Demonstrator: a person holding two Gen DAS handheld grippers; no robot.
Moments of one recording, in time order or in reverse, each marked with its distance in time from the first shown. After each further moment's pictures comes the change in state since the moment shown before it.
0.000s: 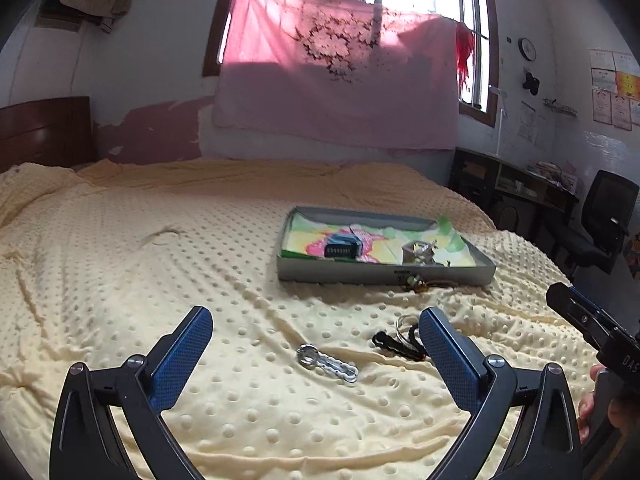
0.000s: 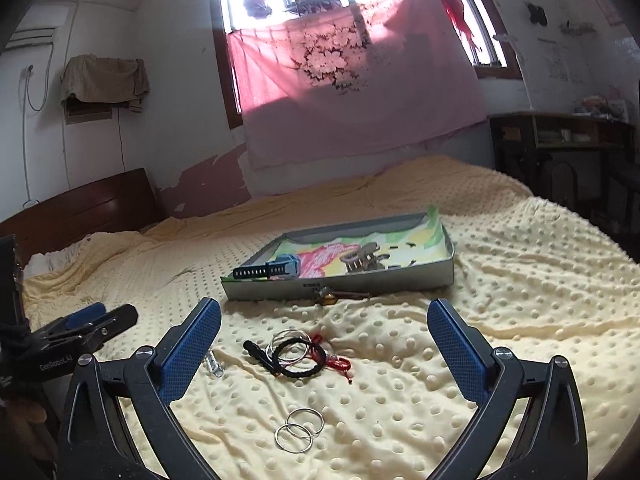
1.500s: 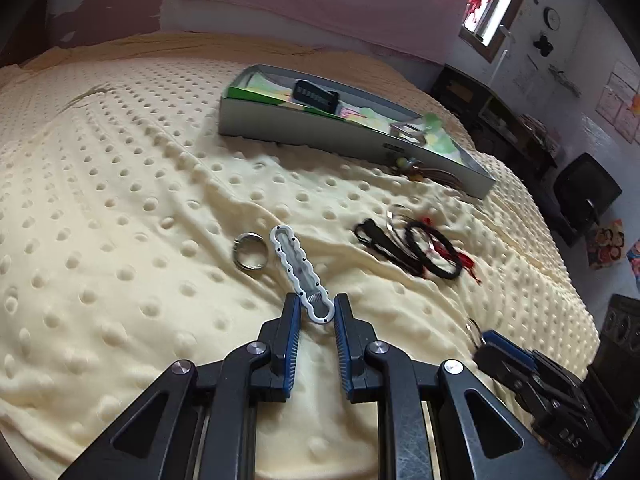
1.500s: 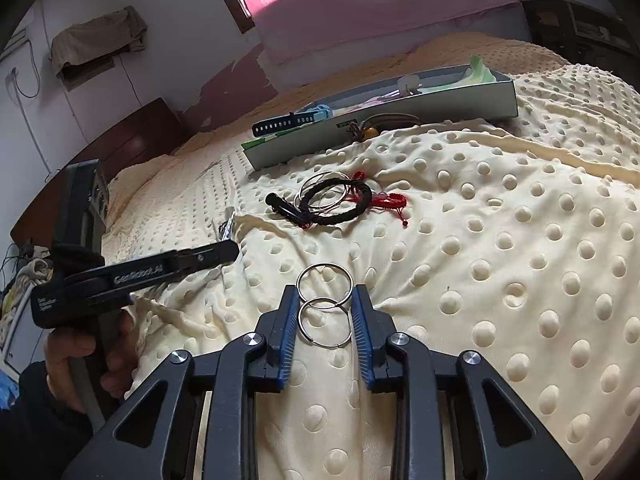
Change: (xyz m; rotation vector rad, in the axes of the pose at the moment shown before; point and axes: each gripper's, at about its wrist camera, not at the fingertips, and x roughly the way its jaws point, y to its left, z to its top) left arm 0.089 0.000 -0.051 -0.120 0.412 -0.216; right arm 0.049 0.003 -0.080 0.094 0.394 0.162
